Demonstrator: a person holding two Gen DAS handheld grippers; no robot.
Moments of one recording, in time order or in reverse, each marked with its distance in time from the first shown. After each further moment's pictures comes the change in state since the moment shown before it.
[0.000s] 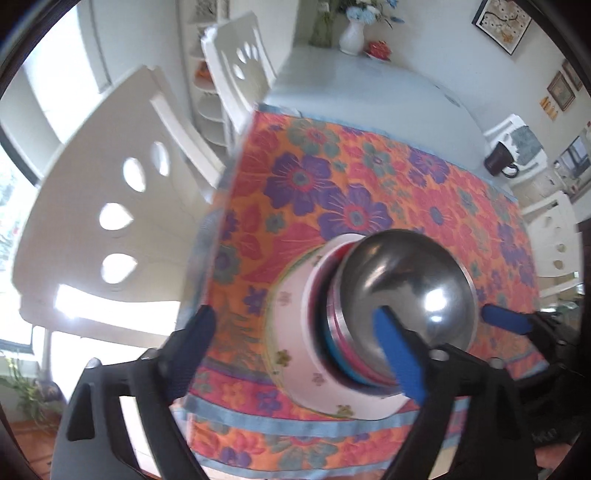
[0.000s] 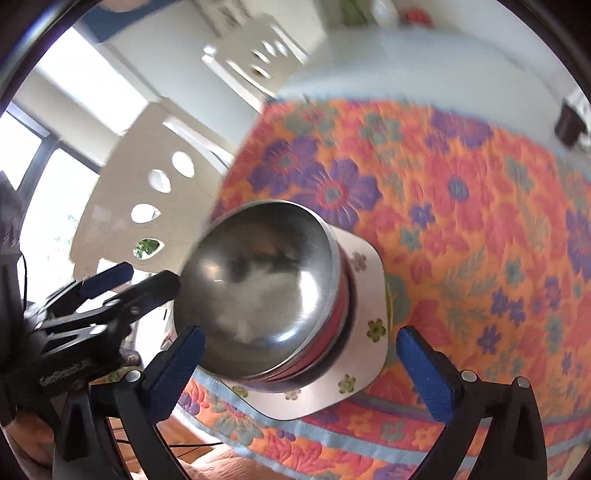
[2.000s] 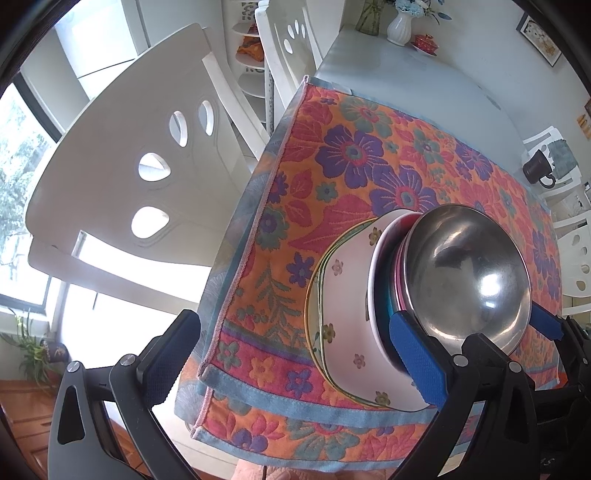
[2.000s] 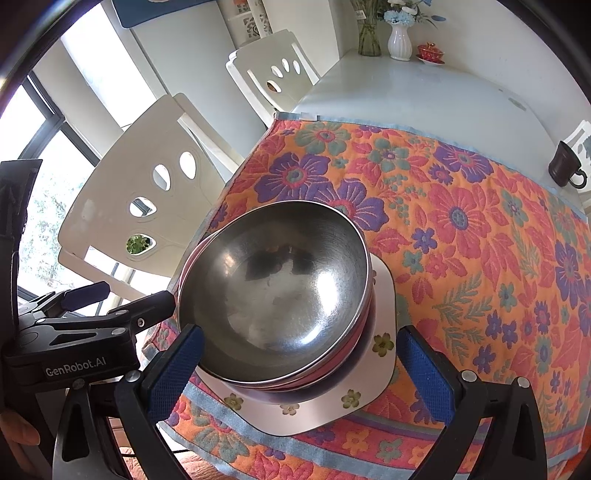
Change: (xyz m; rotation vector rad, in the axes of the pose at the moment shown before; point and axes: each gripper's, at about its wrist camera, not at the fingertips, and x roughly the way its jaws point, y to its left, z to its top) left arm 0.019 0.025 -0.018 -0.103 0.067 0.079; right arm 0.011 0.023 -0.013 -0.070 -0.081 -0.089
